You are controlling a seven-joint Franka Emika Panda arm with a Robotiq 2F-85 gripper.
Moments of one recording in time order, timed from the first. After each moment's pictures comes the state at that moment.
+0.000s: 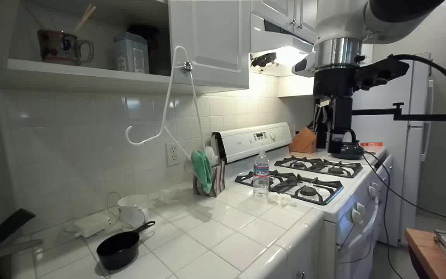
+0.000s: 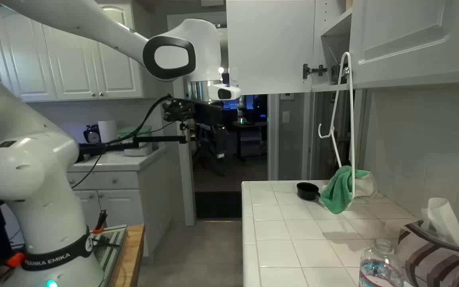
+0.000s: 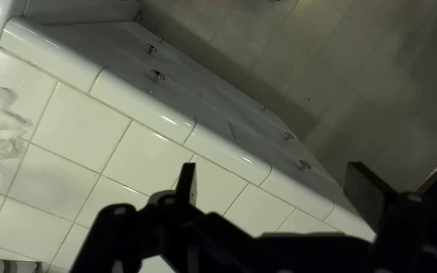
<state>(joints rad) 0.11 -0.57 -0.04 -2.62 0.06 2.12 -0.23</state>
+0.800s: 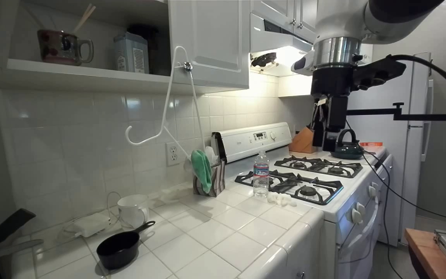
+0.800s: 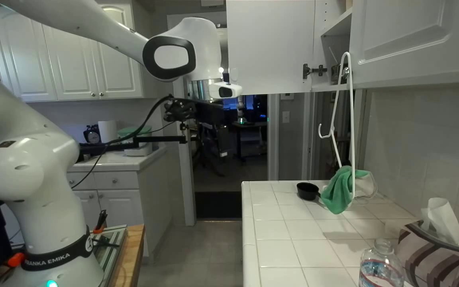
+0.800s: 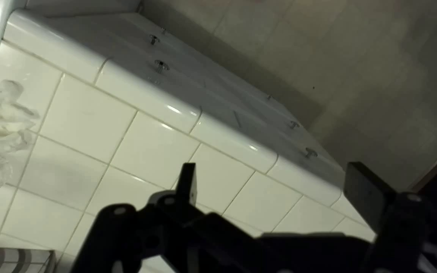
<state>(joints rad) 0.10 -0.57 -0.04 -2.62 0.06 2.16 -0.21</state>
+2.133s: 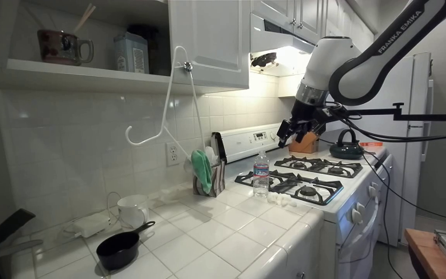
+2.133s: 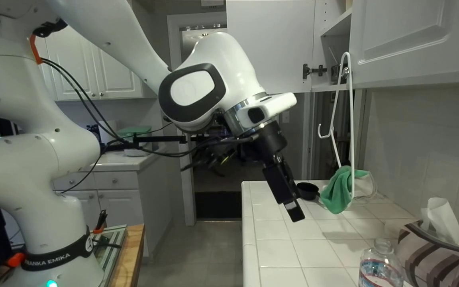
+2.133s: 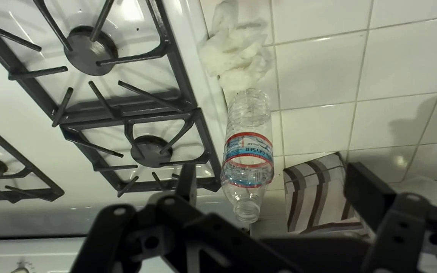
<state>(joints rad) -0.55 -0.23 0.16 -2.58 -0.35 2.83 0.42</state>
